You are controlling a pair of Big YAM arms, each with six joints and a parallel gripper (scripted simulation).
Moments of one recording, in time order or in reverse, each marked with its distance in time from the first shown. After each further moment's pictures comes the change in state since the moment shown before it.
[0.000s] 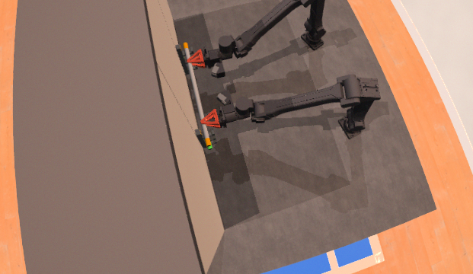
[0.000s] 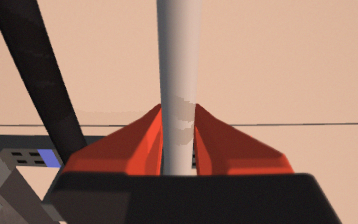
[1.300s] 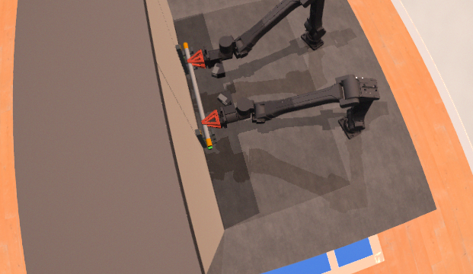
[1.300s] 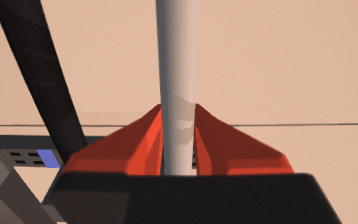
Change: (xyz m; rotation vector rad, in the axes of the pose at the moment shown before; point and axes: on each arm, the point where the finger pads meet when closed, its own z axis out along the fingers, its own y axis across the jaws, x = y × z) left arm 0.000 -0.006 -0.002 -0.014 0.000 -0.014; right arm 0.000 0.001 0.000 0.012 -0.002 -0.012
